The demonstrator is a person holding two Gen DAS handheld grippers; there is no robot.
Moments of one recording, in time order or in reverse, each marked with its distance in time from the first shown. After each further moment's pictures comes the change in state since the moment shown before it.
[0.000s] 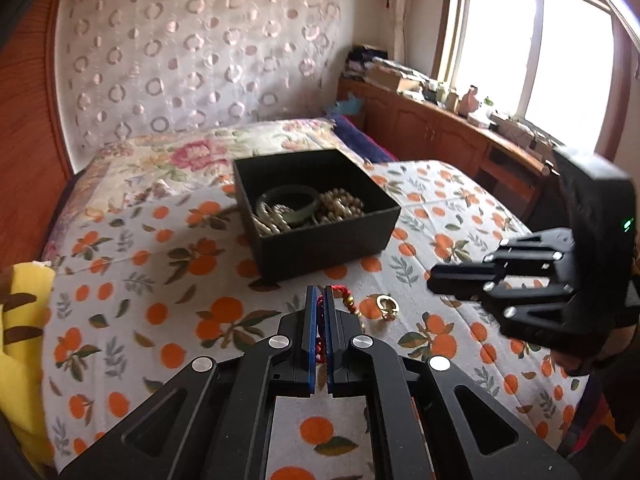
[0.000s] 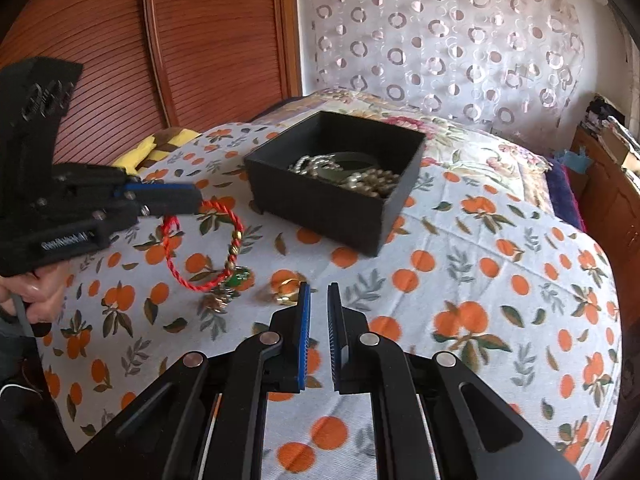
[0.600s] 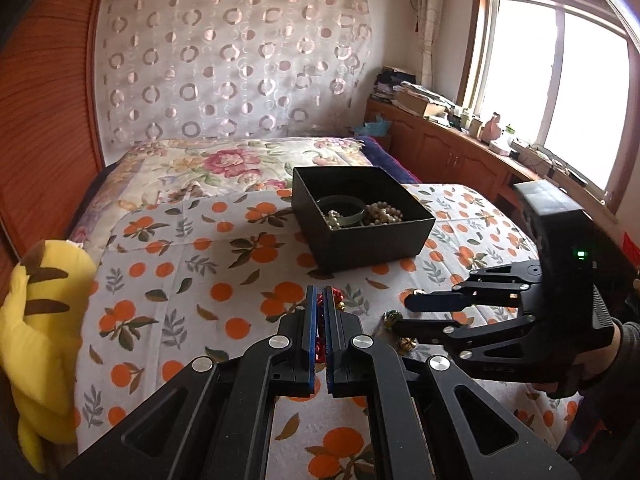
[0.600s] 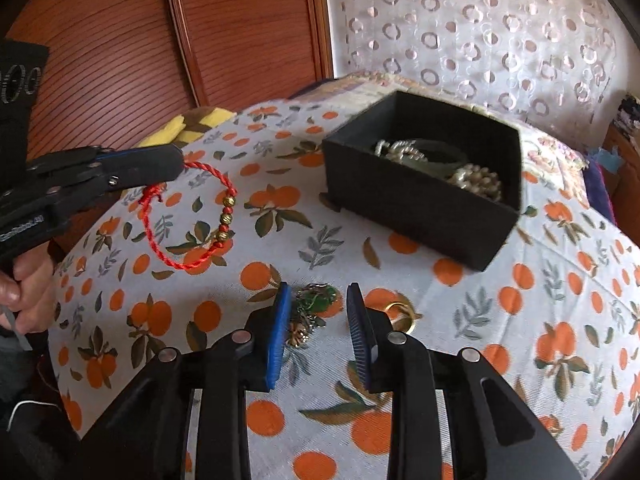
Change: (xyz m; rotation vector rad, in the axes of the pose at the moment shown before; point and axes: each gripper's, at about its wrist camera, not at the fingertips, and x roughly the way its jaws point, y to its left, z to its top) left arm -0.036 0.033 -0.018 -0.075 -0.059 0.061; right arm 0.046 0.043 0.015 -0.017 0.095 0.089
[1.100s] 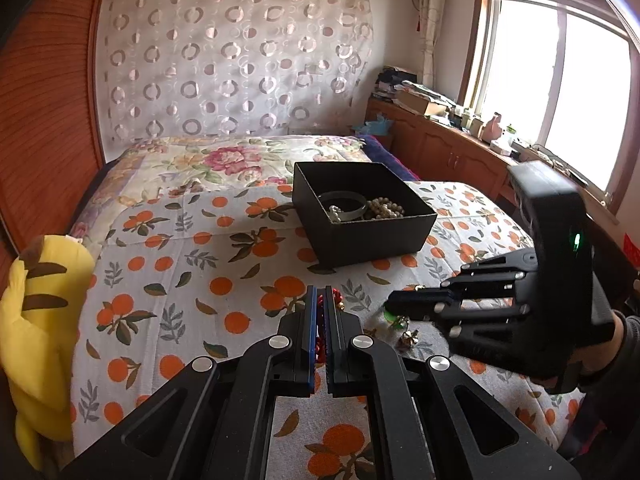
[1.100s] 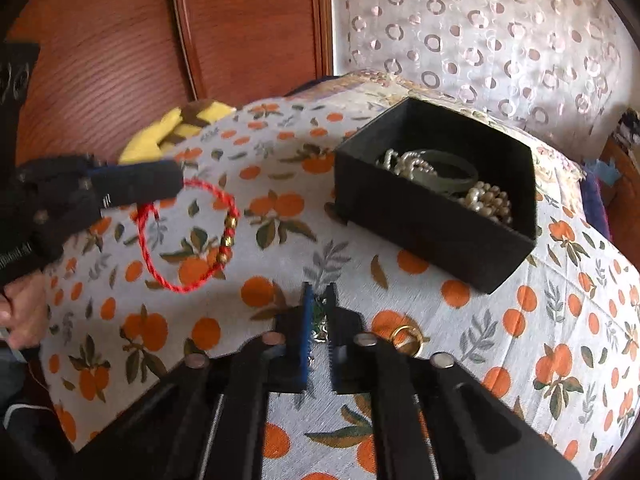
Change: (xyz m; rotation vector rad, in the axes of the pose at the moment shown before) left arm 0.001 0.002 -0.005 -0.005 0.003 0.000; right arm -0.003 0.008 0.015 -0.036 -0.031 -0.029
